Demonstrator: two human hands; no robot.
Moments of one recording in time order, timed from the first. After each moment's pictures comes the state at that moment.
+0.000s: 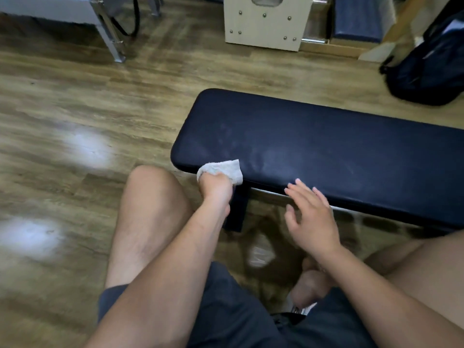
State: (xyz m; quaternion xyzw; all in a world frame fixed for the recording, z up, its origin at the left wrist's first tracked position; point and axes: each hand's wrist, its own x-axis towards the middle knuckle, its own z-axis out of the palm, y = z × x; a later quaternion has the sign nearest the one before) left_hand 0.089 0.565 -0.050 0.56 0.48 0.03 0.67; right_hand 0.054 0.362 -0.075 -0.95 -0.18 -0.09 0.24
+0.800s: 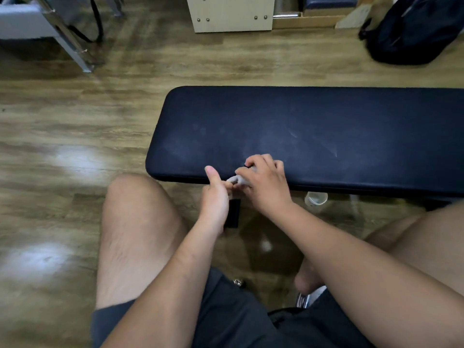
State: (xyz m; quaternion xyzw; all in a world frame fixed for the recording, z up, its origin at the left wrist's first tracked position) left_hand 0.070 0.530 -0.028 0.72 0.36 -0.12 0.58; right_hand 0.111 0.413 -0.082 -0.96 -0.20 -0.06 0.17
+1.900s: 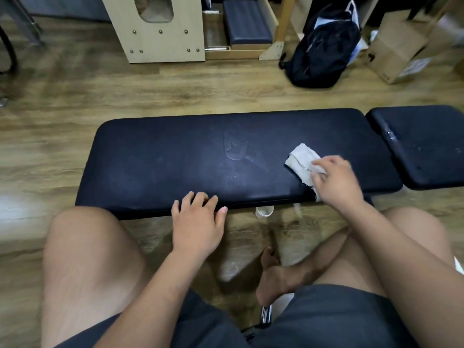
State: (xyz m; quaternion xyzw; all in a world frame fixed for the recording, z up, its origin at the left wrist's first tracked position) left_hand 0.073 0.481 -0.049 0.99 -0.05 -0.07 0.10; right_hand 0.113 0.167 -0.043 -0.98 0.12 -0.08 0.16
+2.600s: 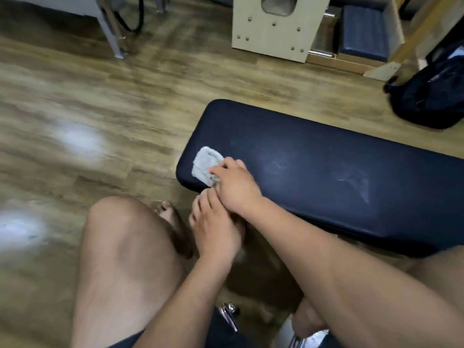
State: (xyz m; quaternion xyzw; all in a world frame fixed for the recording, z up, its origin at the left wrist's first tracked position) left_hand 0.048 0.586 -0.065 0.93 0.27 0.02 0.25; right_hand 0.152 0.550 -0.052 -0.94 -0.27 0.11 0.20
